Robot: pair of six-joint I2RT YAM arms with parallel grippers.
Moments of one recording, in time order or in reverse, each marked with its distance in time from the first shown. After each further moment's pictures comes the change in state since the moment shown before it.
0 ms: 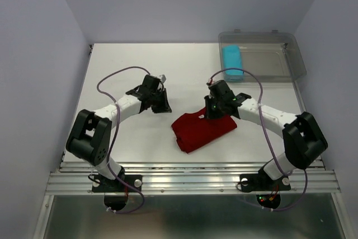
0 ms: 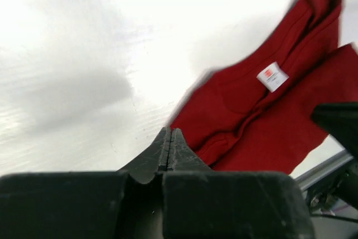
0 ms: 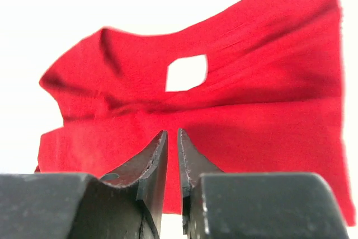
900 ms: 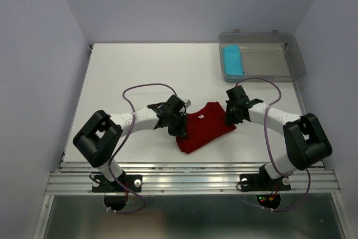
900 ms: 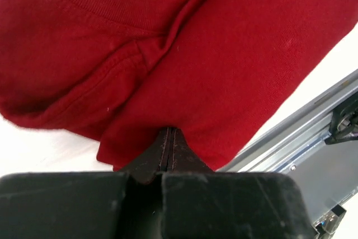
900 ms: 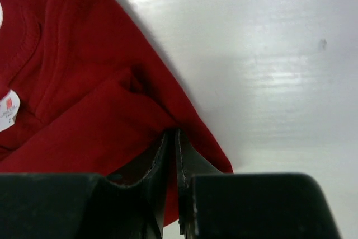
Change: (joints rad) left arm -0.328 -0.022 -0.031 -0.084 -0.007 -0.031; right arm -0.246 -0.095 -0.212 0.034 0.167 0.107
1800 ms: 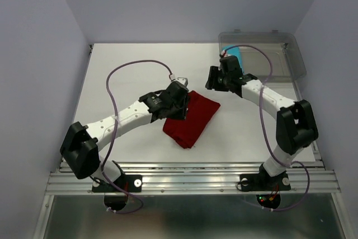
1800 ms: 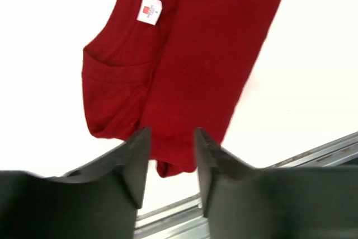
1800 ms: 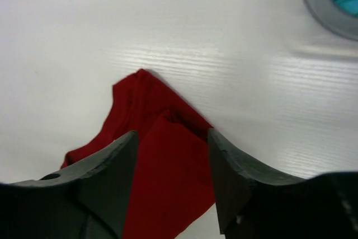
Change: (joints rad) left arm -0.026 -0.146 0.239 -0.260 -0.401 0.006; right arm 0.000 0.261 0.470 0.097 -0.103 -0.097
